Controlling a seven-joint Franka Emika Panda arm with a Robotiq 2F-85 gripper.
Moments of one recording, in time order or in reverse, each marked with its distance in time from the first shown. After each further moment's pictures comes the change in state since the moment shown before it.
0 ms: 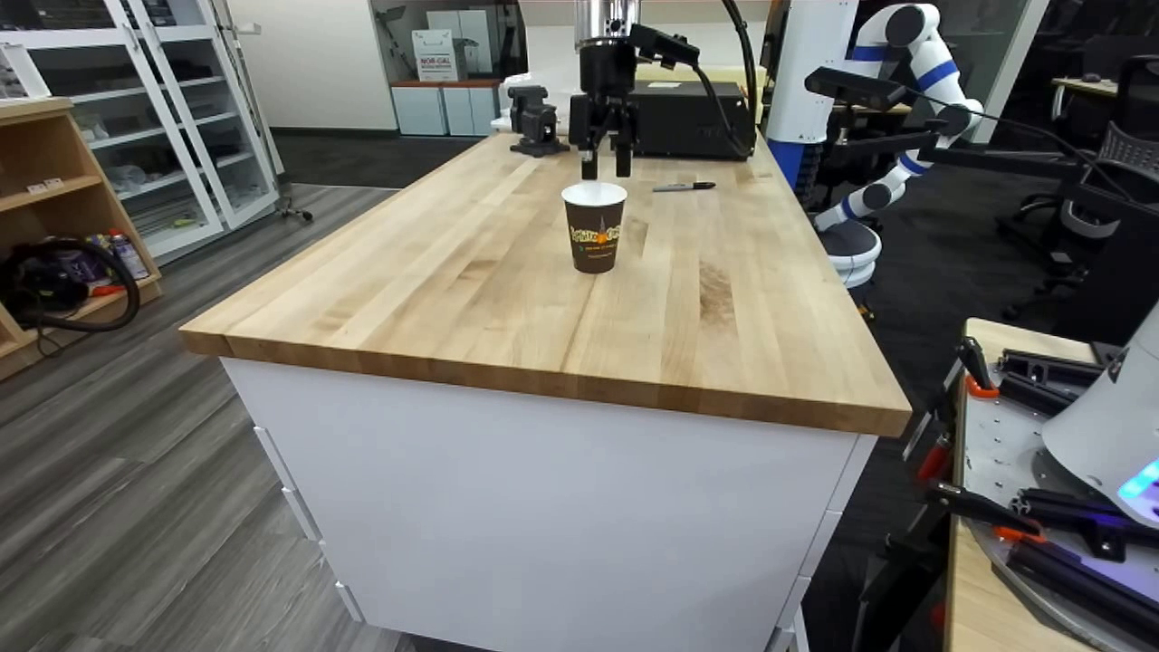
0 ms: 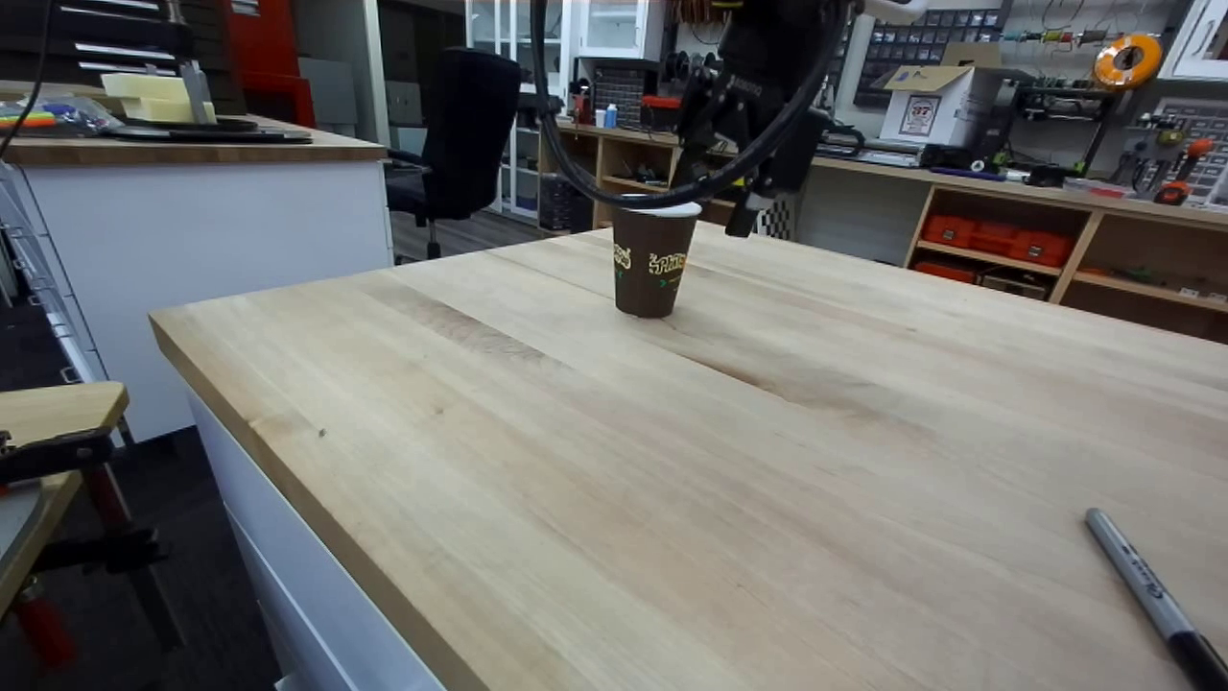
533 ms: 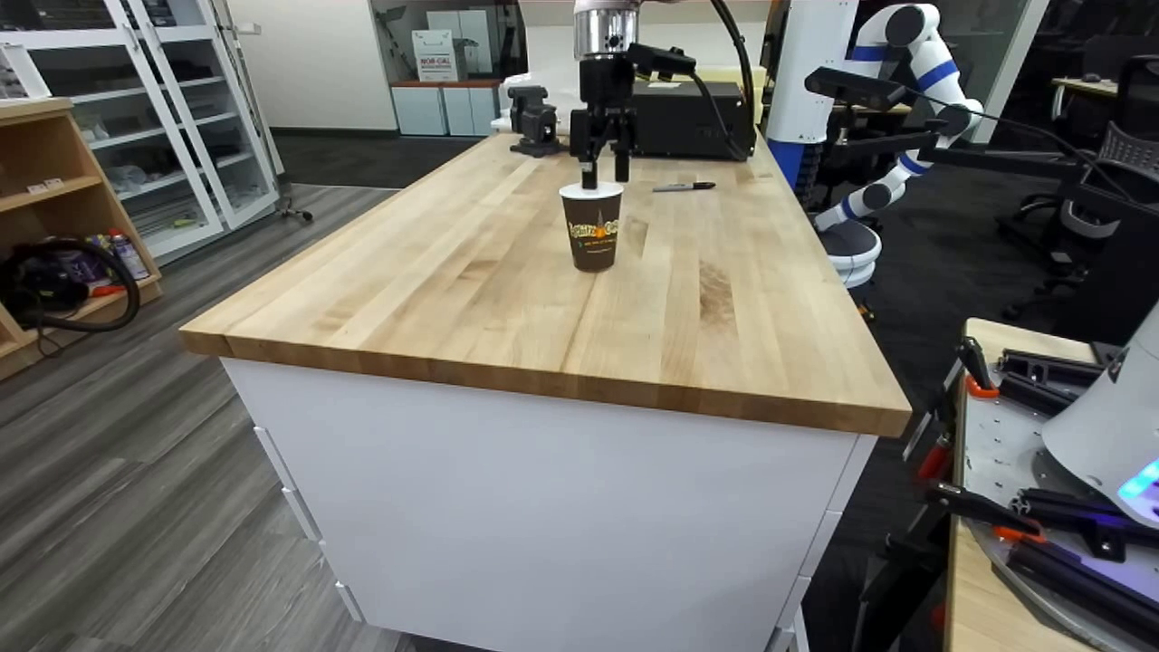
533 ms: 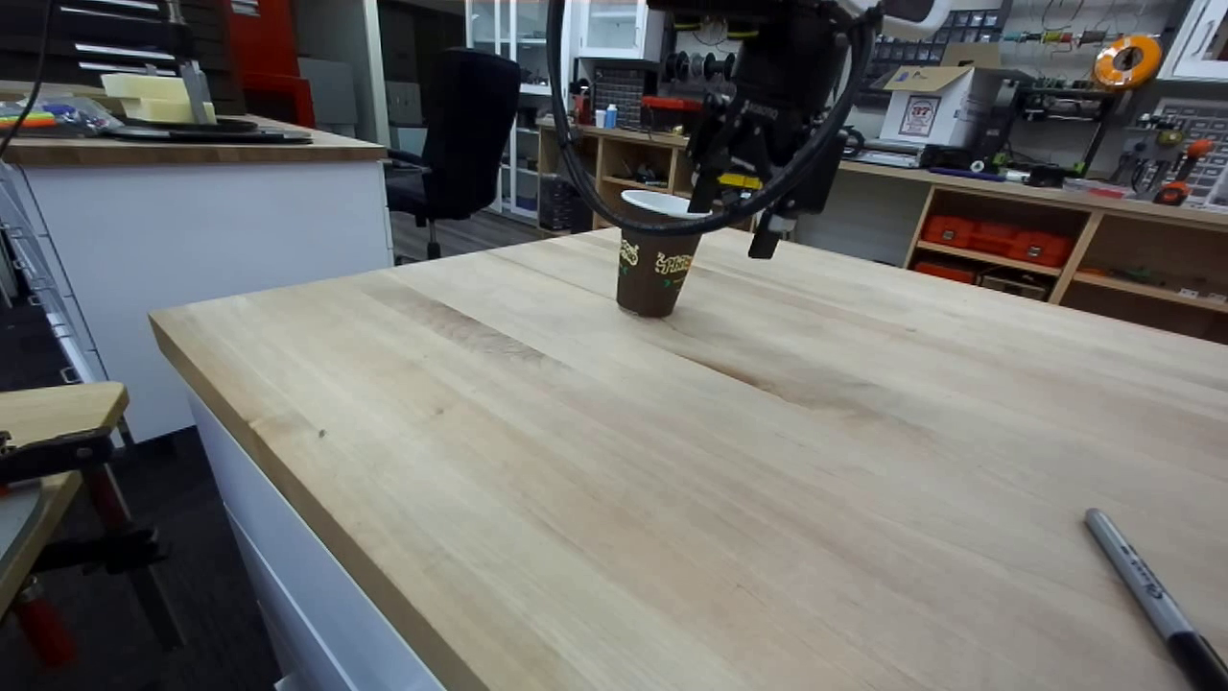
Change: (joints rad) arm 0.000 0.025 -0.006 -0.003 -0.053 0.067 0.003
